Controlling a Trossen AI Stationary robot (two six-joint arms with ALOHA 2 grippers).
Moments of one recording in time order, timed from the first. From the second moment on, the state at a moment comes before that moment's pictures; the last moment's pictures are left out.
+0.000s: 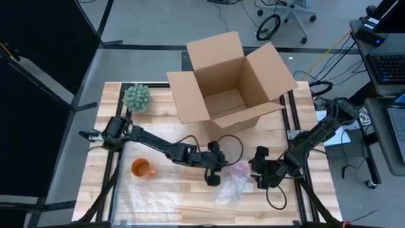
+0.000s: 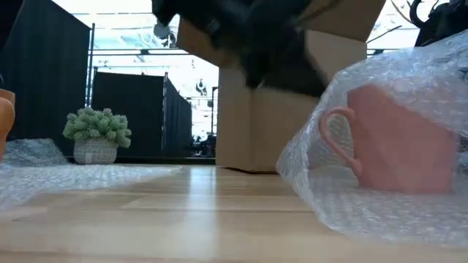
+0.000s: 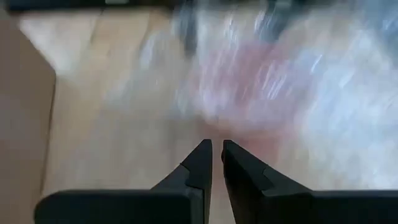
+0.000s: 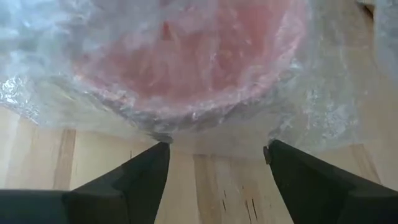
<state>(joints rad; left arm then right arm) -0.25 2.01 1.36 0.08 -0.21 -0.09 0.73 1.31 0.52 -0.26 0.50 0.69</state>
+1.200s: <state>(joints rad) -0.28 2.19 1.96 -0.55 -0.26 -0.03 0.73 1.31 0.52 -0.27 0.49 0.69</state>
